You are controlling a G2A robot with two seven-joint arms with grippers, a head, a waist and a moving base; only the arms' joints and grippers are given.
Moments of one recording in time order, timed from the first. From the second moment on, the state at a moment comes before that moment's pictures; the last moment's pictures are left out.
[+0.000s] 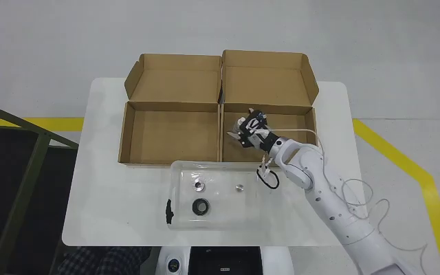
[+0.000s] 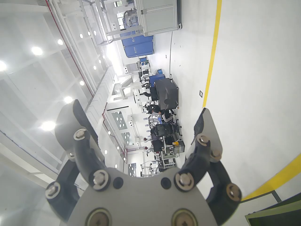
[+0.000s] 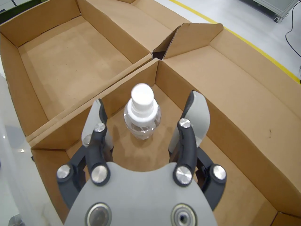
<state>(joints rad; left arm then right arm) -0.01 -0.37 -0.75 -1.25 2.03 -0.40 0.22 -1.01 -1.19 1.00 -1.53 -1.24 -0.35 0.21</state>
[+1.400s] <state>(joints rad) -0.01 -0.37 -0.75 -1.25 2.03 -0.40 0.22 -1.47 -1.09 1.13 -2.08 -1.55 -0.76 0.38</state>
